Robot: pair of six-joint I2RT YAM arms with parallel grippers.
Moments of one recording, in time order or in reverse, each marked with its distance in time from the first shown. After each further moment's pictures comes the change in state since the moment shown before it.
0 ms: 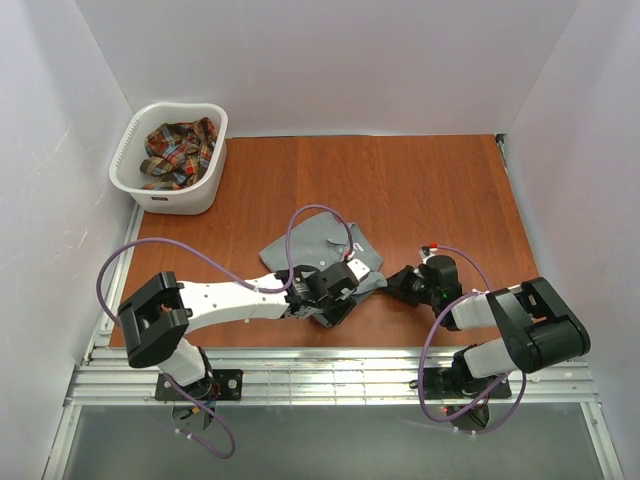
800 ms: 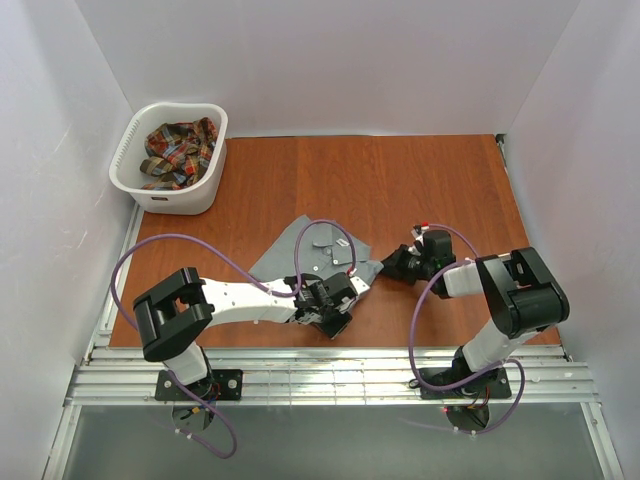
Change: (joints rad) left arm -0.002 0.096 -0.072 0.061 0.162 0.032; right arm -0.082 0.204 0.247 -0.129 -0.129 -0.108
